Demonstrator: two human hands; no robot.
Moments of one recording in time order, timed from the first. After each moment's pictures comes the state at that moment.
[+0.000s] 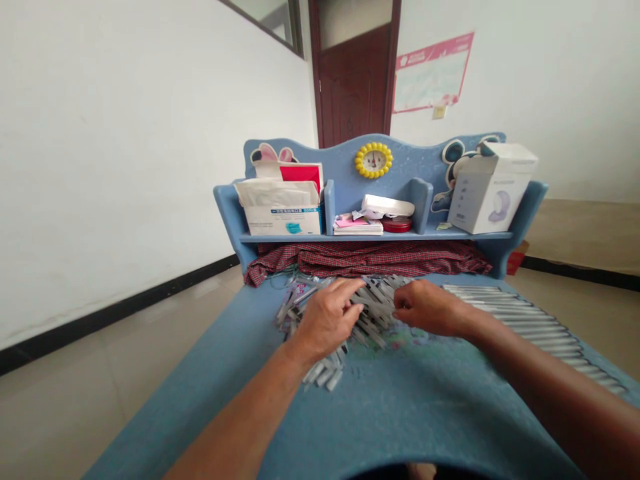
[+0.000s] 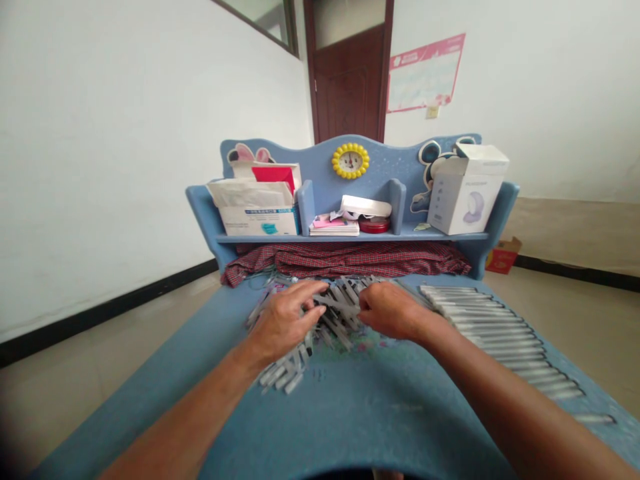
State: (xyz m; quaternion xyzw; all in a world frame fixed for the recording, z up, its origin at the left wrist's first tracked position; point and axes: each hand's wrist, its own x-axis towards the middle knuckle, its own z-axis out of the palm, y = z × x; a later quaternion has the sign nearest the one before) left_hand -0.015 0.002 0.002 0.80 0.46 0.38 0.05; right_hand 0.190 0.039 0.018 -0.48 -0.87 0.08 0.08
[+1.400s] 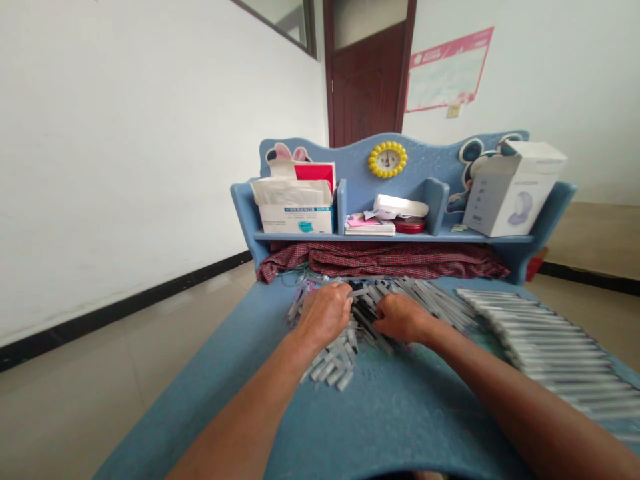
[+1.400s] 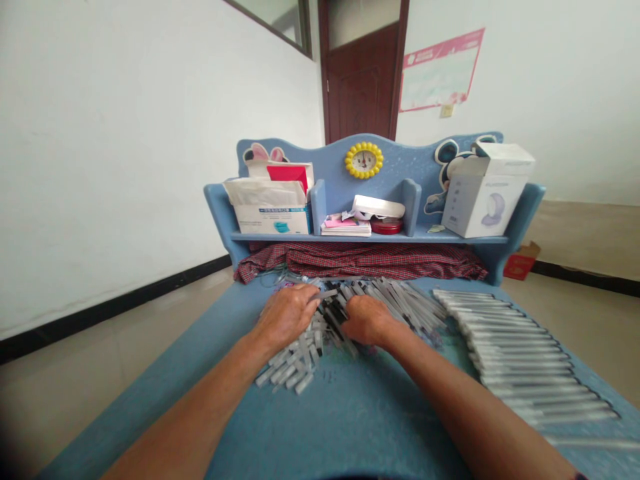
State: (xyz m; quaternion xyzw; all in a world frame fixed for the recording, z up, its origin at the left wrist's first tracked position) left_hand -0.034 0.012 0.004 0.78 0.60 0.12 -0.11; right_hand 0.129 0.047 -0.009 -0.52 -0.85 0.08 -0.01
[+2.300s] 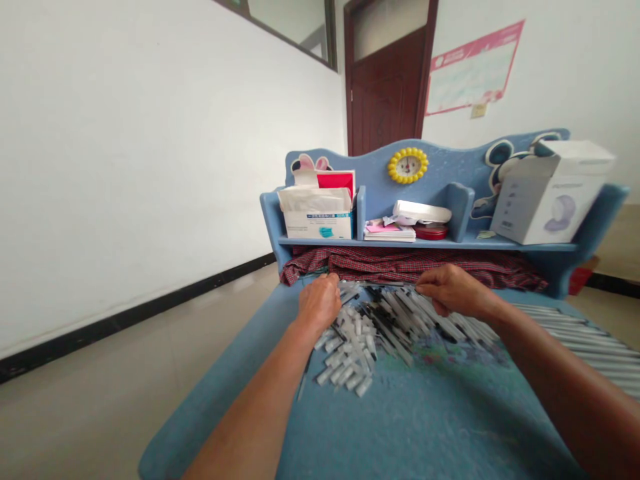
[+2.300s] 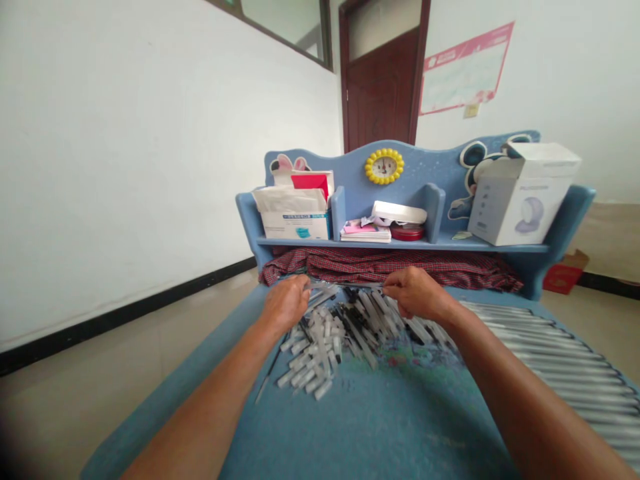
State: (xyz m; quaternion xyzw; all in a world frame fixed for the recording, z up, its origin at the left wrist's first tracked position) left_hand -0.069 0.024 0.009 0.67 0.72 0.12 -0.14; right_hand 0.184 0.075 0.018 -0.43 -0.84 0.26 0.22
